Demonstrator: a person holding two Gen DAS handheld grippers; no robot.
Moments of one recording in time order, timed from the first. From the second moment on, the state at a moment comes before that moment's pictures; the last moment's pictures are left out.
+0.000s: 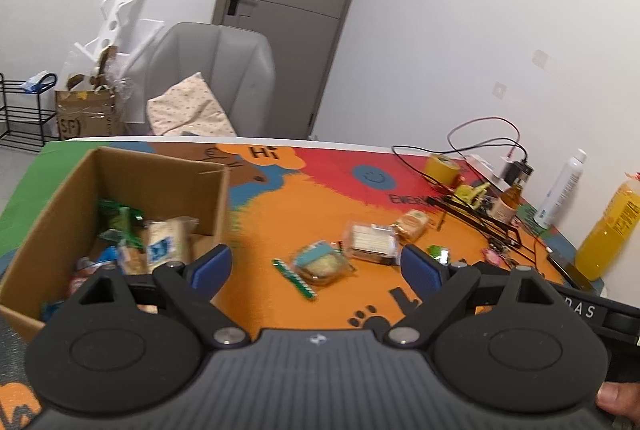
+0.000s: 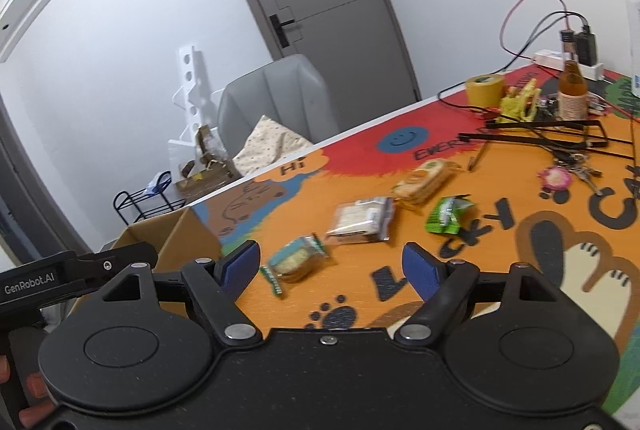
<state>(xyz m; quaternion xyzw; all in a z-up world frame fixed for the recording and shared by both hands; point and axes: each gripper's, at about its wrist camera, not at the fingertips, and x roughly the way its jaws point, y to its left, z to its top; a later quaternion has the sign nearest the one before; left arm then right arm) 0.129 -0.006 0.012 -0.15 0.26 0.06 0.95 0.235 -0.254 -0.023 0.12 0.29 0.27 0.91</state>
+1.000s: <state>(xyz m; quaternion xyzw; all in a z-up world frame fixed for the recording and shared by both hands) 0.247 -0.031 -0.056 -0.11 0.34 0.06 0.93 0.338 -0.275 -0.084 0.16 0.34 0.22 0.90</state>
